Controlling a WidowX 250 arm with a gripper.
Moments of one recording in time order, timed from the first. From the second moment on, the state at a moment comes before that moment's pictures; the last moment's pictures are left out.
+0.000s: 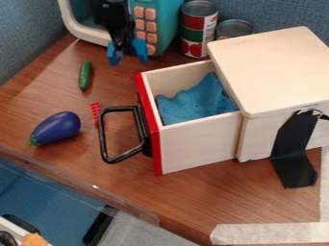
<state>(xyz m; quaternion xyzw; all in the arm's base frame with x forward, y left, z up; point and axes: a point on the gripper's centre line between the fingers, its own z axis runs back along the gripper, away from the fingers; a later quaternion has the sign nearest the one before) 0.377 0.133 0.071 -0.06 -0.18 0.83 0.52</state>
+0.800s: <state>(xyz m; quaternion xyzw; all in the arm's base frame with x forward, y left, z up) 0.380 0.124 0.032 -0.01 -0.17 0.82 0.55</state>
